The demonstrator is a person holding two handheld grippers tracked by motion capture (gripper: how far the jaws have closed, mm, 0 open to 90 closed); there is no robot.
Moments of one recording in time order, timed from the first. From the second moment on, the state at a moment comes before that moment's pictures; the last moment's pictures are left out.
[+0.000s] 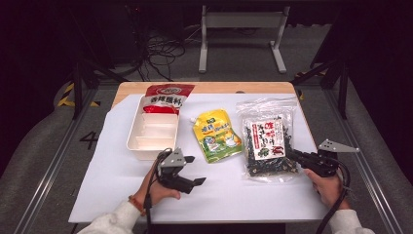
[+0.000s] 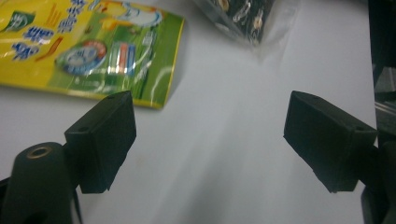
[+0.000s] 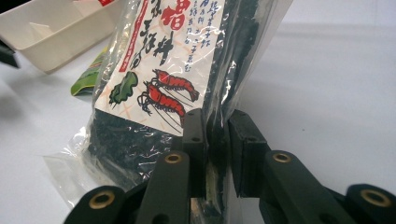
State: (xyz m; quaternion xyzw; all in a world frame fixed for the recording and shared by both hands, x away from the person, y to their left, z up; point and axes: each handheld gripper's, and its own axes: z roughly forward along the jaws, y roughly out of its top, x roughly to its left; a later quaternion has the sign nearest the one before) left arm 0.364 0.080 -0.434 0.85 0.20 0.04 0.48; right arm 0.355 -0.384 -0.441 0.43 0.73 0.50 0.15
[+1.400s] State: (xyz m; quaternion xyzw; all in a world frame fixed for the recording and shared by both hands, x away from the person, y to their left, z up) left arm 0.387 0.033 -0.389 0.80 0.13 0.01 0.59; right arm 0.330 -0.313 -0.416 0.33 0.77 0.53 0.18
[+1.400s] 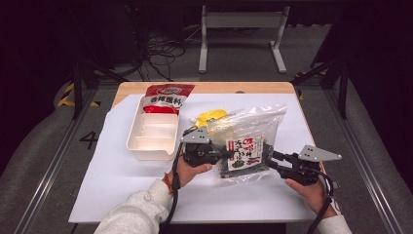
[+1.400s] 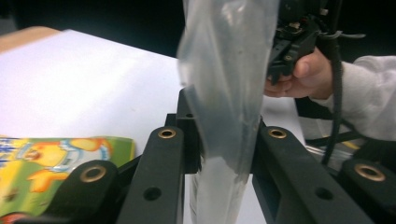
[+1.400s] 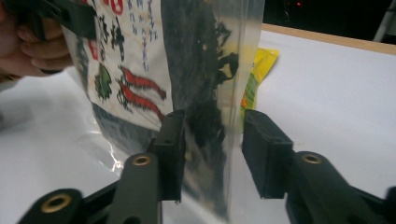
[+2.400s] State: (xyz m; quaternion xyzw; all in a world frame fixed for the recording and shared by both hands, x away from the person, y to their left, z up) left arm 0.384 0.163 -0.316 0.74 0.17 0.21 0.61; right arm 0.330 -0.323 -0.425 0.37 0.77 0.50 0.17
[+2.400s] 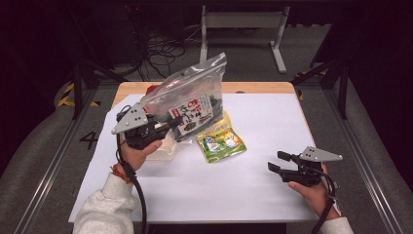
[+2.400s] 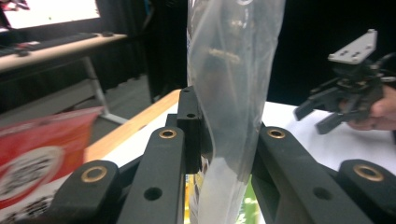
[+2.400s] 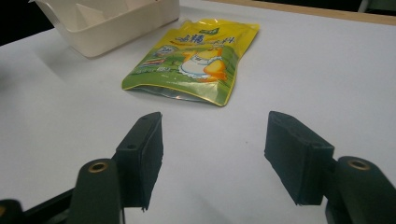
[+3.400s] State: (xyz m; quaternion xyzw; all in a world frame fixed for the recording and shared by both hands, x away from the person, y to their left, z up) left arm 0.421 0.248 -0.345 0.78 0.23 0.28 0.52; right arm 0.329 -0.316 -0.432 0.37 0.77 0.49 0.16
